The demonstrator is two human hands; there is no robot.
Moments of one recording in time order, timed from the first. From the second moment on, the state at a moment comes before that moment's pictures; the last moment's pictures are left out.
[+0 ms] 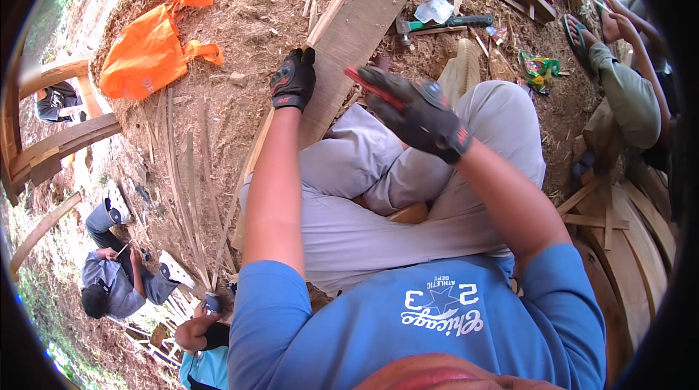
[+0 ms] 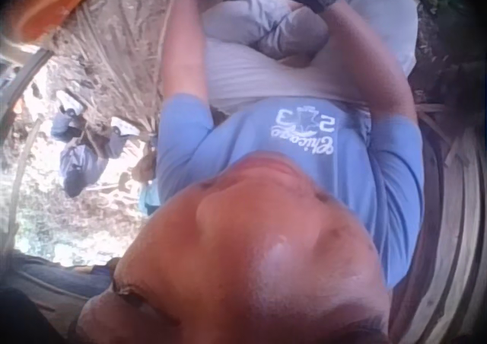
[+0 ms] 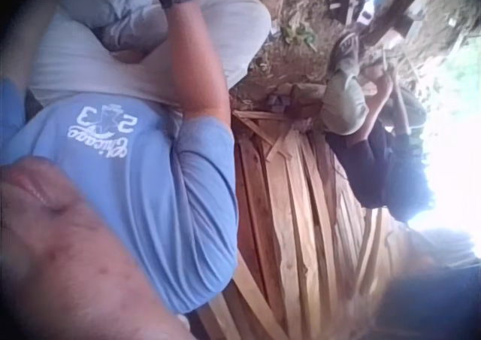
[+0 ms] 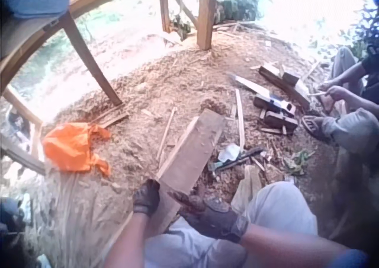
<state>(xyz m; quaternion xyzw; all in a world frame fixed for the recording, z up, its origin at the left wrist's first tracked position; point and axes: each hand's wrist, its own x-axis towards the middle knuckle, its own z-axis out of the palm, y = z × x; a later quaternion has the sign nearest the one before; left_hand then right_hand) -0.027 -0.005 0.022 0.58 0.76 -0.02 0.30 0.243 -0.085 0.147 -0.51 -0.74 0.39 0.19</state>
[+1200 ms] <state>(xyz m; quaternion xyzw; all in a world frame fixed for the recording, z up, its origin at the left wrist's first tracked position) -0.048 -0.060 0.148 0.62 0.77 0.01 0.17 0.380 -0.239 0.347 -0.66 -0.58 0.41 0.24</state>
